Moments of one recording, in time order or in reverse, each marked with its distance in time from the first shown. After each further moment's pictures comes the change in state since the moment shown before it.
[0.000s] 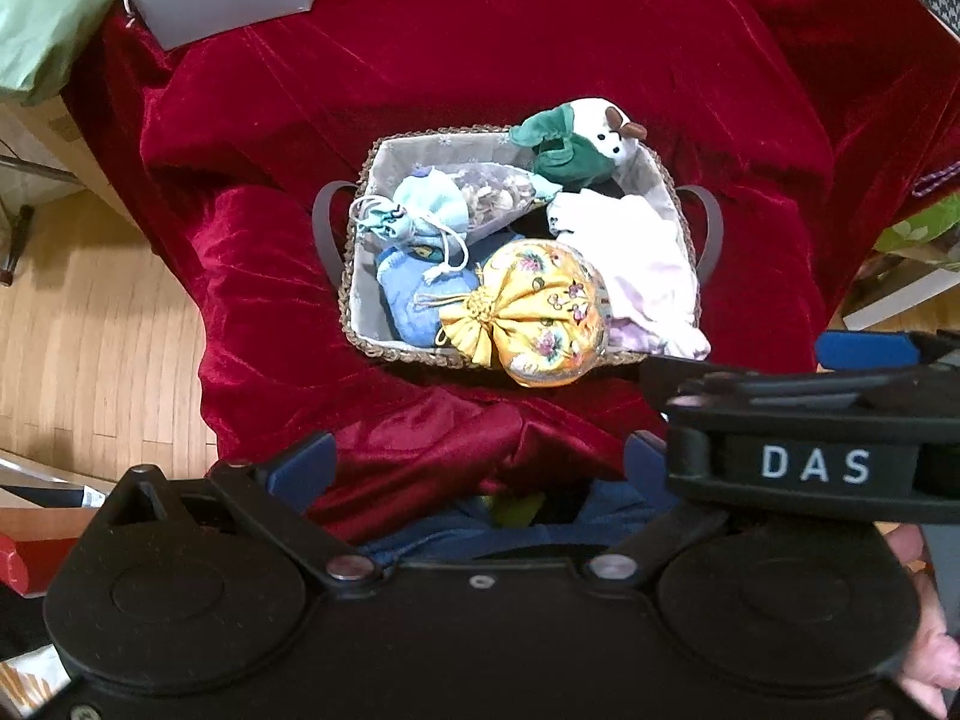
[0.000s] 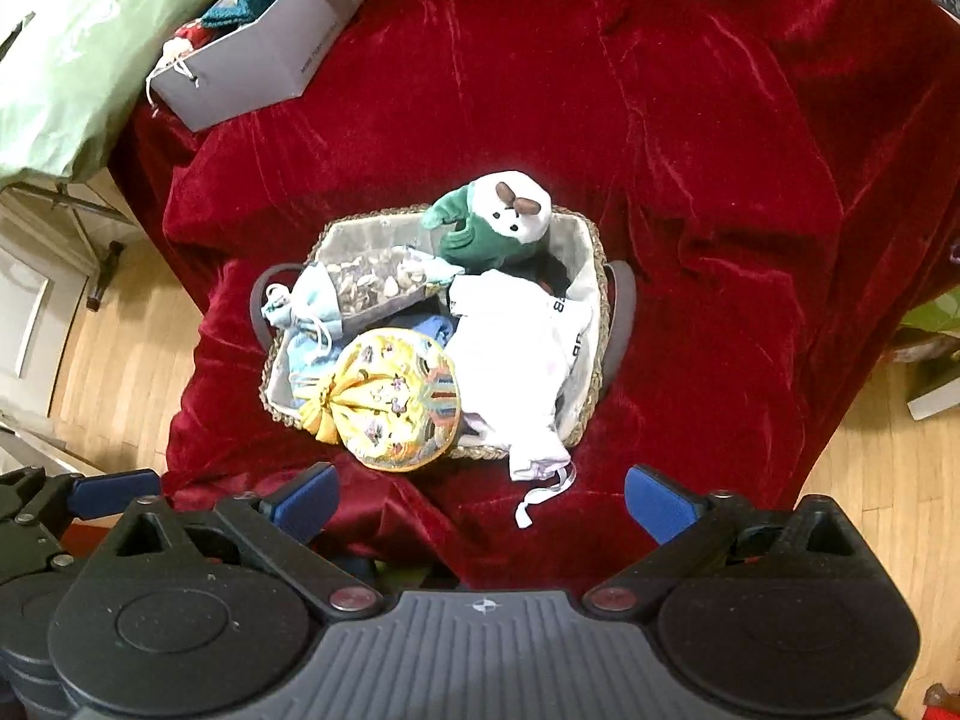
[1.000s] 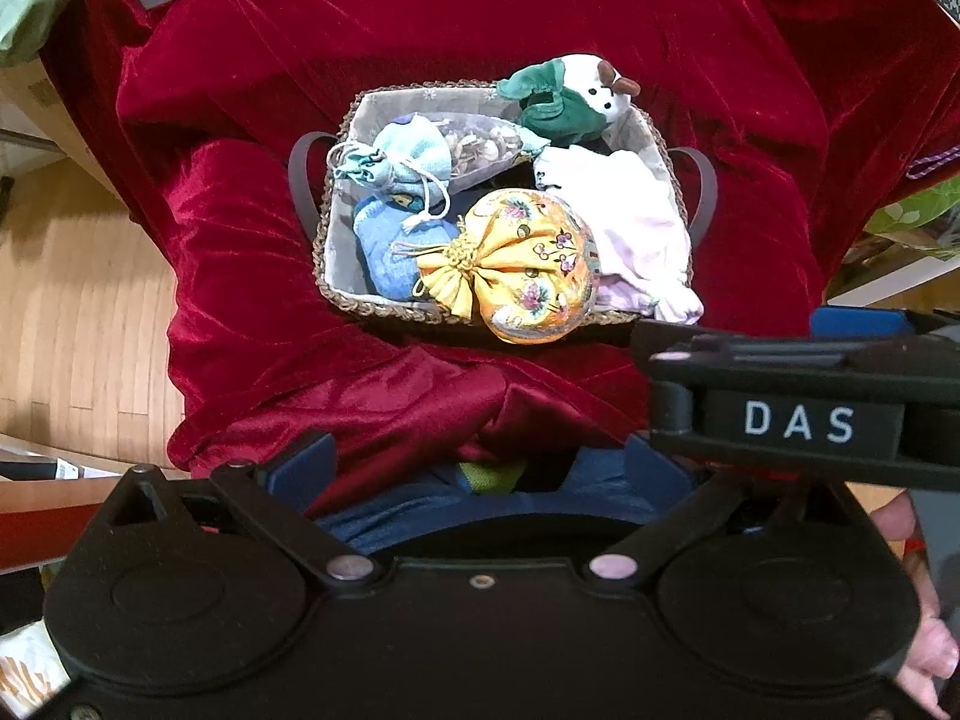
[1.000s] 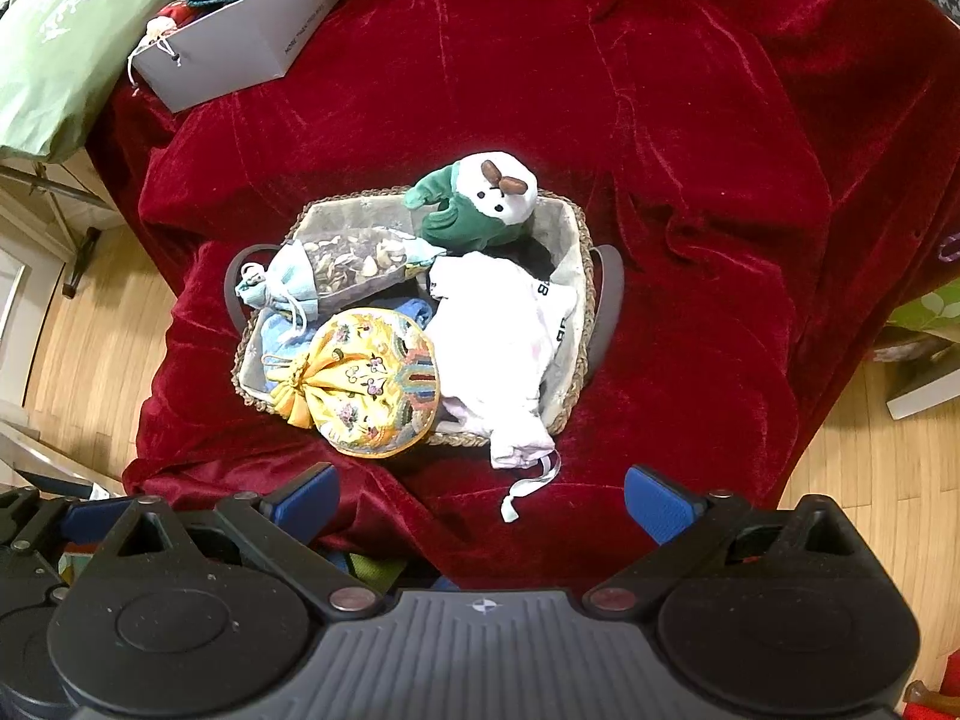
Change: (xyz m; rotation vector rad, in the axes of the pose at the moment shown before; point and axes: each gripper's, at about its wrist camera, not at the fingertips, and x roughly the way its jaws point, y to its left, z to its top) left arm 0.012 0.000 -0.007 -0.056 0.063 -0.046; right arm 0.009 0.000 -0.005 -0.001 0.012 -0.040
